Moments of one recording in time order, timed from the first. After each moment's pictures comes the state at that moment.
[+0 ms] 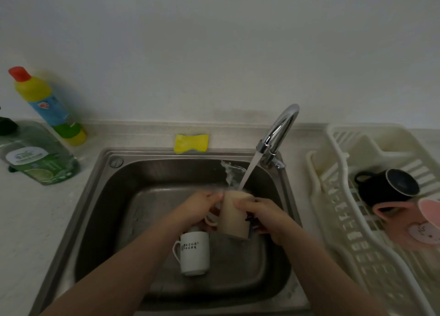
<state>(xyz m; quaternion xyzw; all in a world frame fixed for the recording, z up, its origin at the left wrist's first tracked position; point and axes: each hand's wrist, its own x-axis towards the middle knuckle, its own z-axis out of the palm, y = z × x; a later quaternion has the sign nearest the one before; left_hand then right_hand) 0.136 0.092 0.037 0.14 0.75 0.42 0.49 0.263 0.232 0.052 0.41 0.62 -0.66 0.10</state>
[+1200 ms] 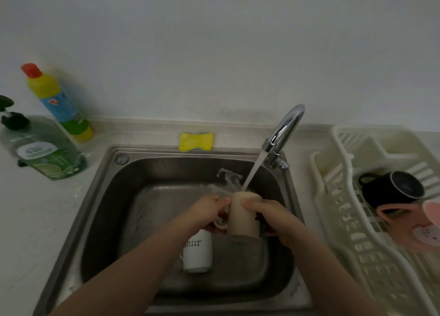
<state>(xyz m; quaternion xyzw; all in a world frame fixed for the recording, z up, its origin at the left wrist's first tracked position) 0.152 0.092 0.039 0.12 0.74 0.42 0.51 0.270 0.229 0.057 0.44 0.64 -0.62 0.12</state>
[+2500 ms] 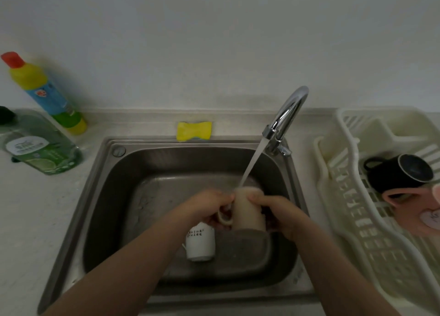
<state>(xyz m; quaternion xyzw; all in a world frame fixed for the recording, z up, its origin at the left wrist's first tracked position) 0.149 0.095 0.032 0.08 0.72 0.40 0.57 0.275 0.237 0.032 0.46 0.59 -0.65 0.13</state>
